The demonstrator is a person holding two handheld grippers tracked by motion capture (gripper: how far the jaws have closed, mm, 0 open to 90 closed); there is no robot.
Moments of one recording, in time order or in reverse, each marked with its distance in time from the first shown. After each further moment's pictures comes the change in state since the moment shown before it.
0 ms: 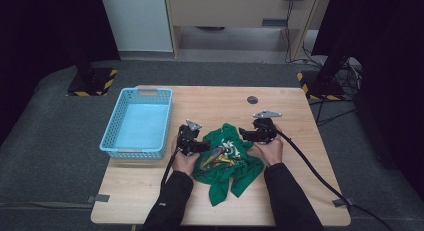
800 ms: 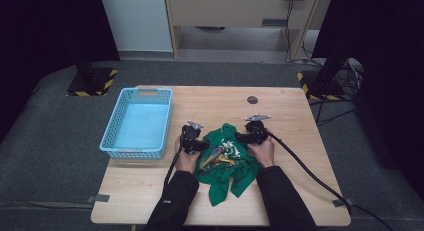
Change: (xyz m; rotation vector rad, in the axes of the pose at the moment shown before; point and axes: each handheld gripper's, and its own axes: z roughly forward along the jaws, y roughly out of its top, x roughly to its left) left arm 0.009 -0.008 0.035 0.053 0.042 -0.026; right arm -0.001 -0.021 0.049 0.079 0.028 0.003
